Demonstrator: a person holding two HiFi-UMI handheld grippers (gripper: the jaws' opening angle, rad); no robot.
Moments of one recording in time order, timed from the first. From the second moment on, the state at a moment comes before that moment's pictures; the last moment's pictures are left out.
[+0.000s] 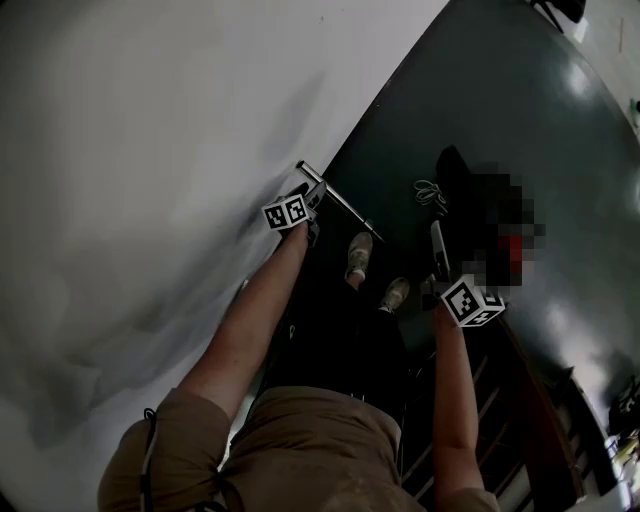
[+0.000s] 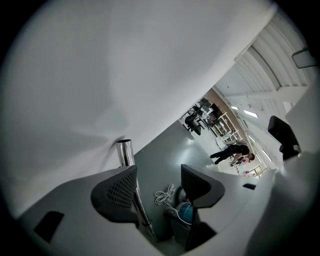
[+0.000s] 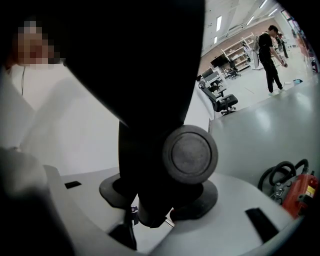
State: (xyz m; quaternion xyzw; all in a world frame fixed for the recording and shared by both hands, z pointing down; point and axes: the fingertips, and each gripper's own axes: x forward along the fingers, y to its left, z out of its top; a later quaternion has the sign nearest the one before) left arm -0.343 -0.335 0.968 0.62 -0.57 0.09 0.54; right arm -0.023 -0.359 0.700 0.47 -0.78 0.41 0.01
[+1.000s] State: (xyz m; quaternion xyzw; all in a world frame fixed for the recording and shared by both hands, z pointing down) left arm -0.320 -0.340 1.050 0.63 -0.59 0.08 0.50; right arm 0.022 -0.323 0.773 0.48 -0.77 0.41 0.04
